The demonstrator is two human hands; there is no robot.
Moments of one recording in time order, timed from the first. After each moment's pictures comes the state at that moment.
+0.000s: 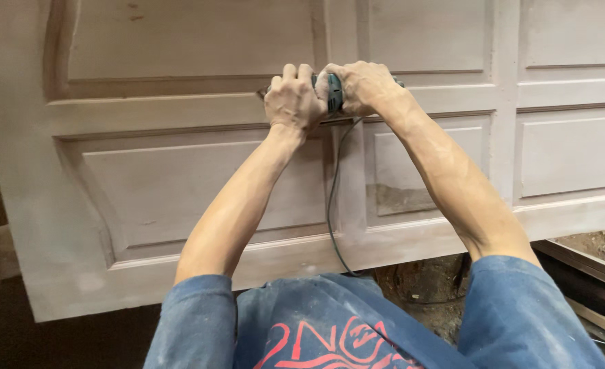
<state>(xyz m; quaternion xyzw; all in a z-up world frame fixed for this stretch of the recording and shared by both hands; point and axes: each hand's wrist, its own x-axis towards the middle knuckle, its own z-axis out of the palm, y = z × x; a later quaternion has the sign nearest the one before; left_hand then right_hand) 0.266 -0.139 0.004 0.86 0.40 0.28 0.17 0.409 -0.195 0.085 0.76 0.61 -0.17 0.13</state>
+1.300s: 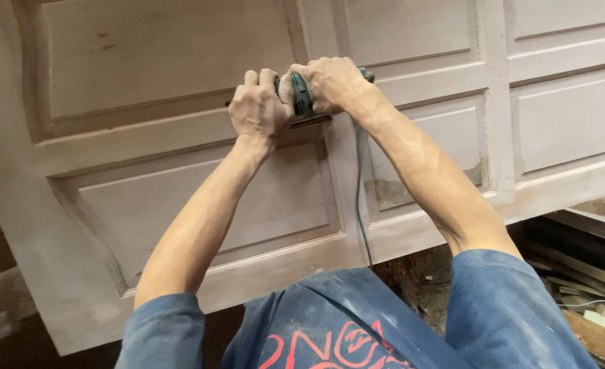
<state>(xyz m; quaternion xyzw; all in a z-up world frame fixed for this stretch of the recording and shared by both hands) 0.239 -0.113 0.002 0.86 0.37 0.30 0.17 0.401 -0.177 0.070 0.74 0.66 -0.14 0.05</state>
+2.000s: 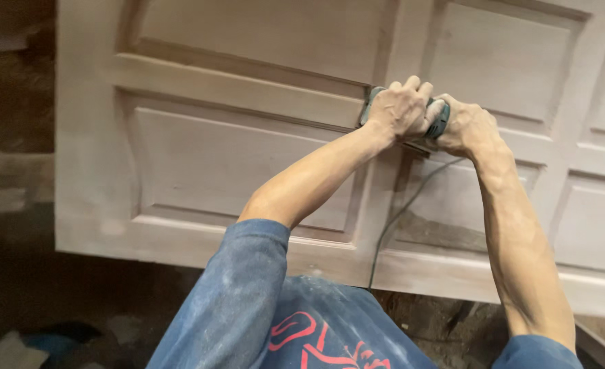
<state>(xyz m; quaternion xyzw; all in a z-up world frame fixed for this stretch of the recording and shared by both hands) 0.359 -0.167 -0.010 0.88 0.30 0.29 0.21 0.475 -0.256 0.076 0.82 0.54 -0.15 0.09</state>
